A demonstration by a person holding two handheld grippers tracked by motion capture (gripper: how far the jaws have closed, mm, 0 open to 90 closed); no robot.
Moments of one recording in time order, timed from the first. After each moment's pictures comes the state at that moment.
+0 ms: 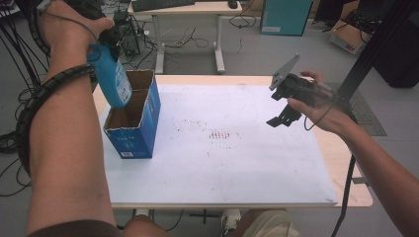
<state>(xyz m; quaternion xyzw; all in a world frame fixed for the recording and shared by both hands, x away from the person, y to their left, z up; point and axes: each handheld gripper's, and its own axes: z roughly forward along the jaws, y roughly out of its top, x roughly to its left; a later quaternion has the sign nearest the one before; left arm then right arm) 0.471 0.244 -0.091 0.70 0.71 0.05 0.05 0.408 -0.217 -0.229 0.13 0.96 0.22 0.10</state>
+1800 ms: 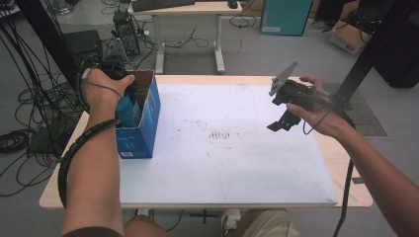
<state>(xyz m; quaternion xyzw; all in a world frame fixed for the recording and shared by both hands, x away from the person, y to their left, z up) 0.477 0.240 -0.234 0.71 0.70 0.04 0.04 0.410 -0.222 -0.246 0.13 0.96 0.21 0.10</state>
